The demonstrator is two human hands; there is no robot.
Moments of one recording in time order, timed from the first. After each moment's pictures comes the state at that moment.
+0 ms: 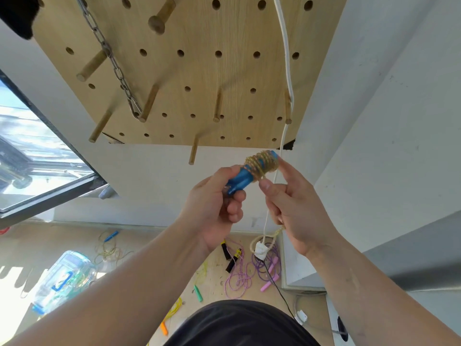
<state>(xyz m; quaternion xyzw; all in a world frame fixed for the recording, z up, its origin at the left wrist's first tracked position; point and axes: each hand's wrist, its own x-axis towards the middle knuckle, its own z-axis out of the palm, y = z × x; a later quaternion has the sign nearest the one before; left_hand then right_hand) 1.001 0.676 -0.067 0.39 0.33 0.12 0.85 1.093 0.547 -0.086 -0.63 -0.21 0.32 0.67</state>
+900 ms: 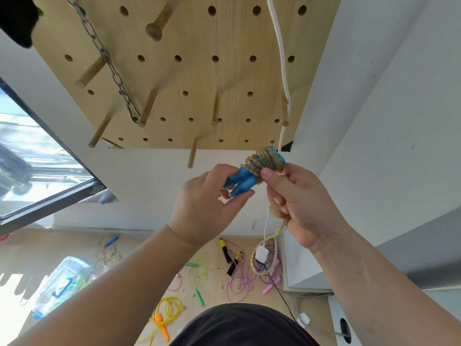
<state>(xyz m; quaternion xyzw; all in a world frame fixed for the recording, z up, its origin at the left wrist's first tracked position) 0.994 0.700 -0.100 0.88 0.06 0.41 0.24 1.096 0.549 -0.061 -0.58 -0.18 0.35 0.72</state>
